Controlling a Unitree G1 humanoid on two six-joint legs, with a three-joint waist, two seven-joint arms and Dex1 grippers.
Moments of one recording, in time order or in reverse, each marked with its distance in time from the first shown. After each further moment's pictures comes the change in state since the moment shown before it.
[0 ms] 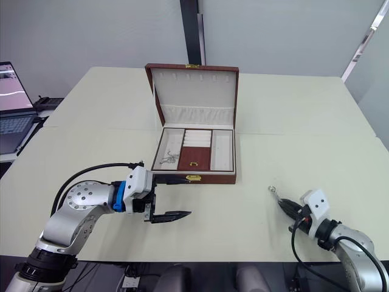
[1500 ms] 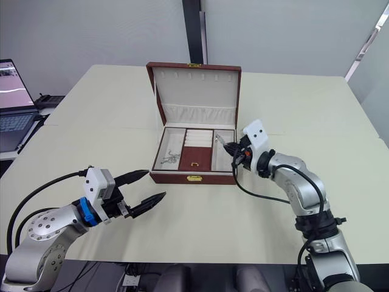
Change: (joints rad) left arm 0.307 -0.046 0.292 -0.161 -0.079 0.084 0.333; right arm -0.756 0.203 0.284 0.109 -0.008 0.429 -0.195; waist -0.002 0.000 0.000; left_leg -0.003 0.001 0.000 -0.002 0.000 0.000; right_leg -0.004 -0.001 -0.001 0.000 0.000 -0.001
